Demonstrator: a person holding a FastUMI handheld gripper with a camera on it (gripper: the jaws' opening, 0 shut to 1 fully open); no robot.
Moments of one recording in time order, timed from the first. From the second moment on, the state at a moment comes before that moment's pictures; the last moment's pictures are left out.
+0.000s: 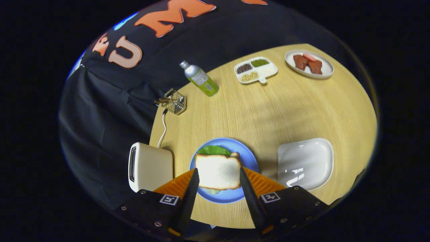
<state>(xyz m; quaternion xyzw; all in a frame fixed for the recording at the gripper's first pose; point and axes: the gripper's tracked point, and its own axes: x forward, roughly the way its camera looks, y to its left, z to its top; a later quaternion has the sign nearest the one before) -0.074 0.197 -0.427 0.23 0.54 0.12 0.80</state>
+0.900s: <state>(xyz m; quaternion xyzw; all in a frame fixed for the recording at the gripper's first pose) 0.004 0.057 -0.124 0.05 0.11 0.03 0.99</state>
